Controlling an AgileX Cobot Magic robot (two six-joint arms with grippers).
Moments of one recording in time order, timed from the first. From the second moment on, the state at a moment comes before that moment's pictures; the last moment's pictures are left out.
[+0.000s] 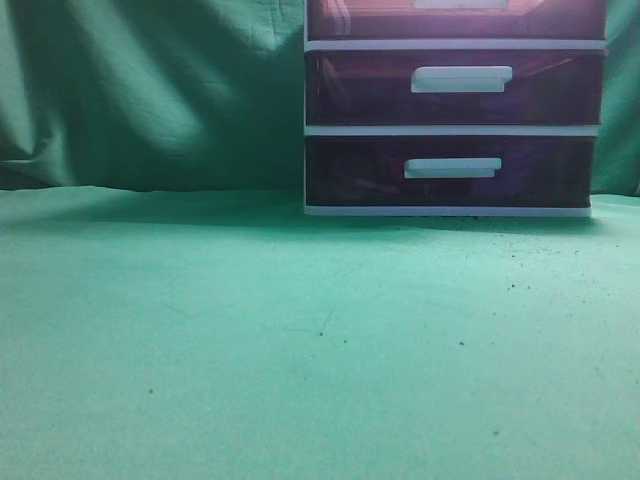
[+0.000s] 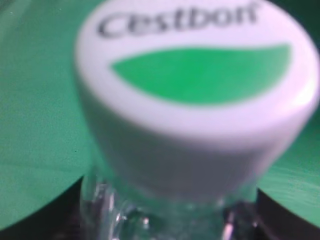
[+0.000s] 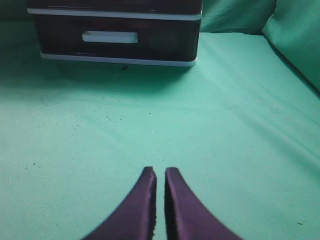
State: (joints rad) left arm -0.07 1.58 -0.54 -0.23 -0.50 0.09; right arm 0.06 -0.01 0.02 0.15 0.39 -0.18
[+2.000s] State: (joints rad) left arm -0.08 1.01 -0.83 1.71 -0.76 -1.61; right arm 0.06 0.54 -0.66 0.47 0.25 -0.53
